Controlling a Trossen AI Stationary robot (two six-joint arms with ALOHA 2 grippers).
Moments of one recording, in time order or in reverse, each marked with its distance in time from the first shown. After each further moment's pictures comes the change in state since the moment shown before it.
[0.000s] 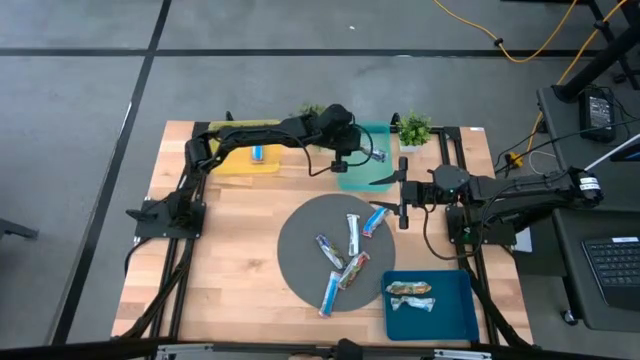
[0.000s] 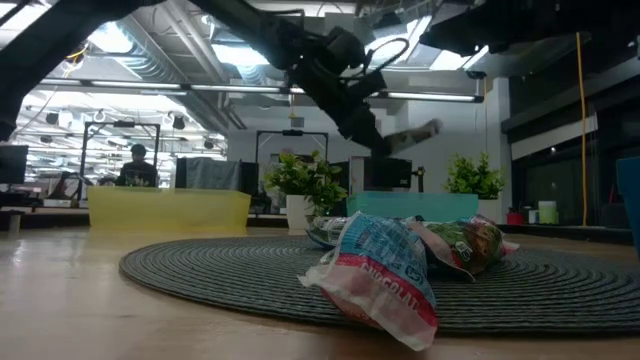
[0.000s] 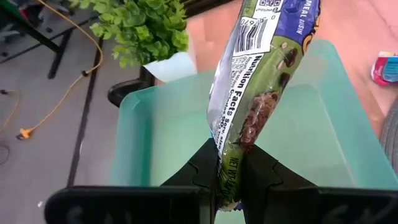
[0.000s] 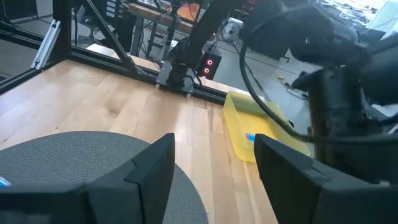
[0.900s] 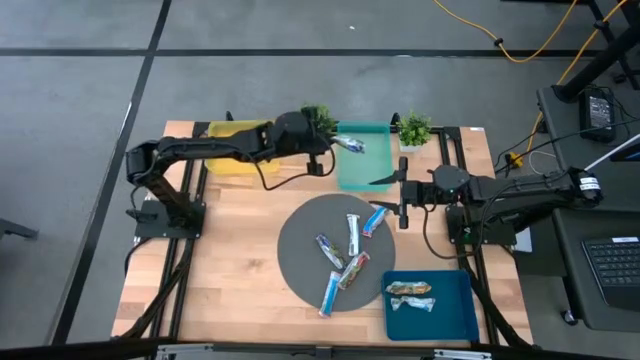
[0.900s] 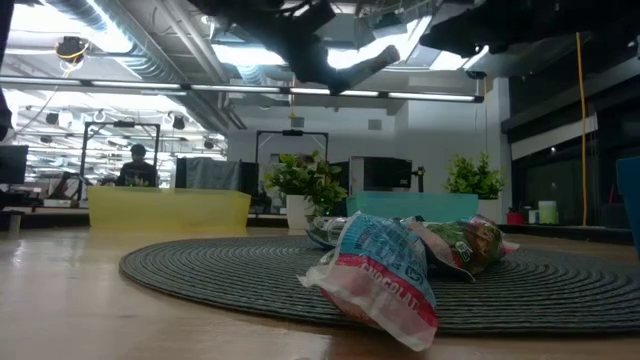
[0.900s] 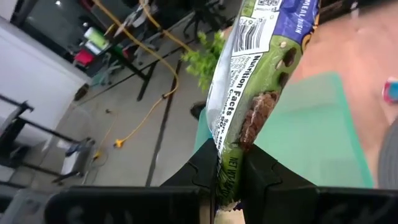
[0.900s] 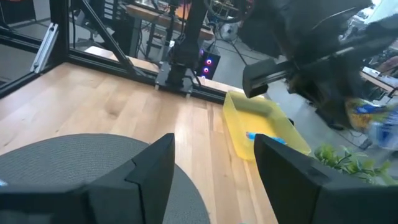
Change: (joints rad) left arm -0.099 -0.489 -0.440 0.214 -0.277 0.029; right arm 0.000 0.000 0.000 0.000 0.007 0.022
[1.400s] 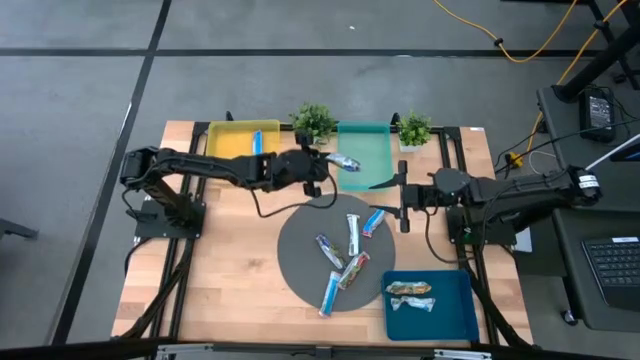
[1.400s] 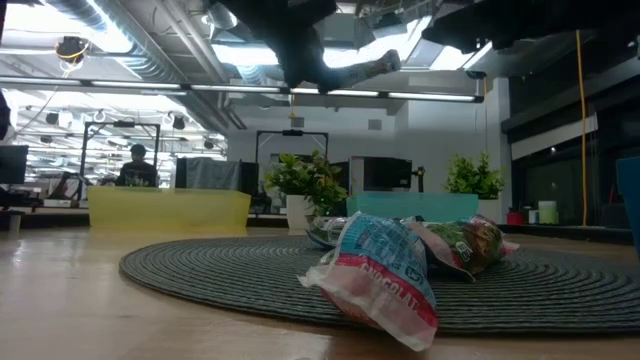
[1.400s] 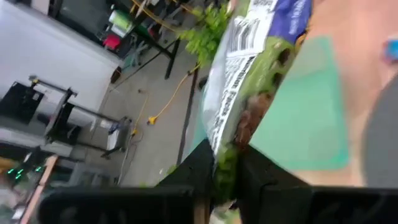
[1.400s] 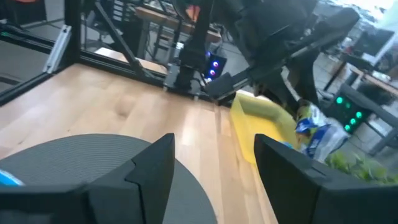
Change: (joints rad) left arm -0.214 -0.037 -0.103 0.005 -0.395 0.011; right arm 0.036 0.000 0.000 0.000 0.002 -0.005
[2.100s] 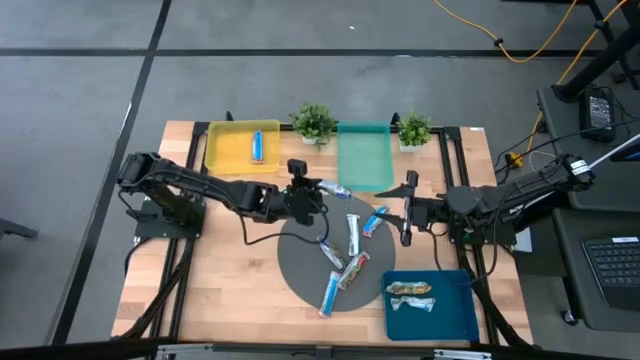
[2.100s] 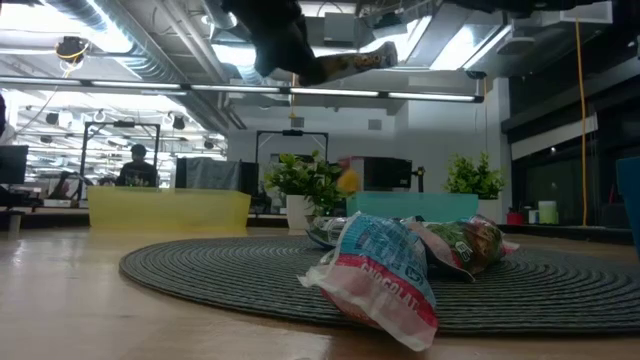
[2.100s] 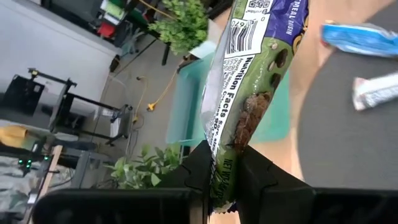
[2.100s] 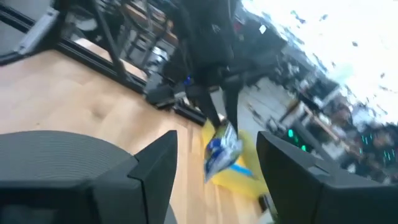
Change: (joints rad) left arm -0.244 0.000 0.000 -0.202 -0.250 -0.186; right arm 0.272 0.000 0.000 0.098 0.345 -0.242
